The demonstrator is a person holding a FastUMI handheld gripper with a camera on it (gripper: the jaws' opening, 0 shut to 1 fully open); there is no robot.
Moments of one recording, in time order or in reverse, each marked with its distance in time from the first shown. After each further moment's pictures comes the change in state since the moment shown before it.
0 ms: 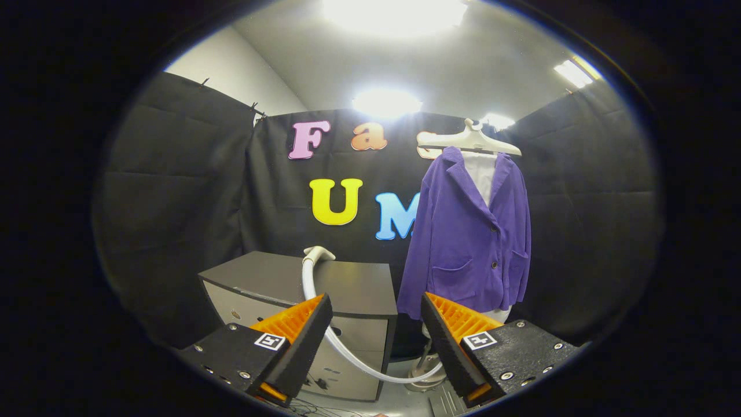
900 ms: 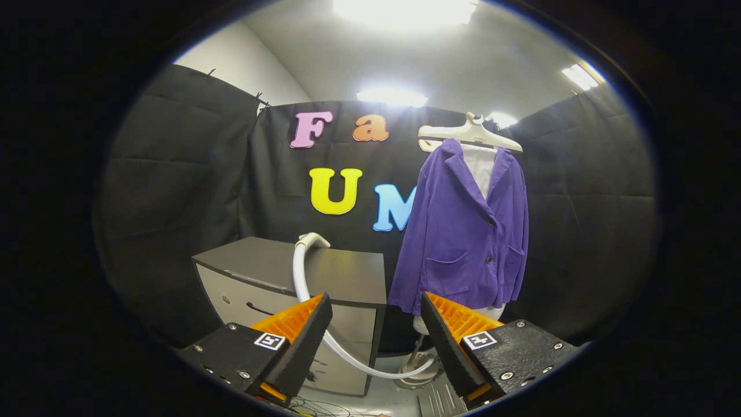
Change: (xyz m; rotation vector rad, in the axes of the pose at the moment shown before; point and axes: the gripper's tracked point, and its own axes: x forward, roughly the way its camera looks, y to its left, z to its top) arm 0.001 -0.022 -0.019 -0.031 0.023 -0.003
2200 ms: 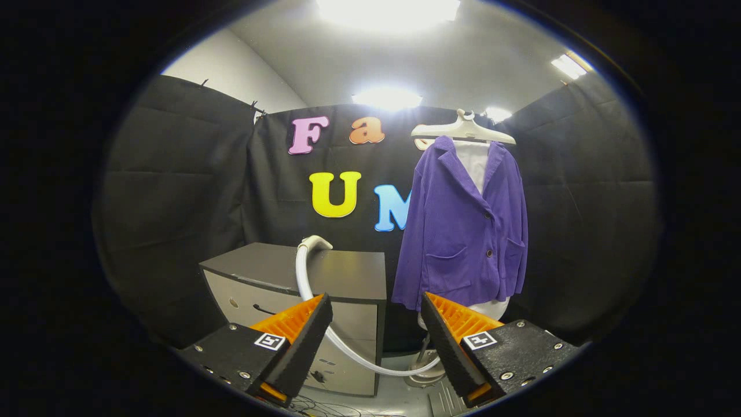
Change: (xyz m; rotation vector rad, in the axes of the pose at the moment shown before) arm -0.011 -0.010 -0.014 0.036 0.006 0.015
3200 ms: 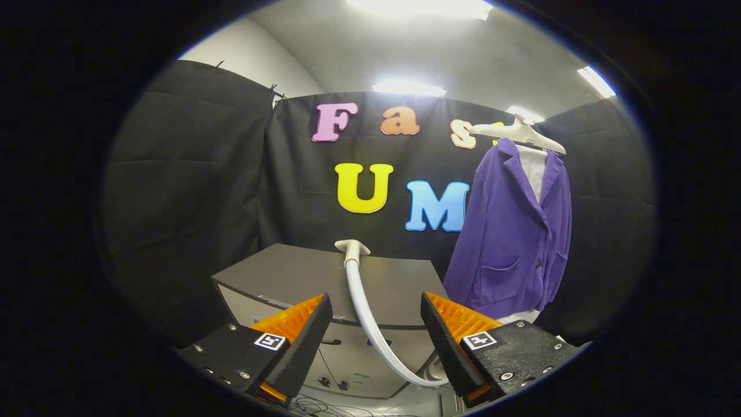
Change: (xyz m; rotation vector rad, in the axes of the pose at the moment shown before) arm 0.106 0.138 0.041 -0.061 0.074 0.042
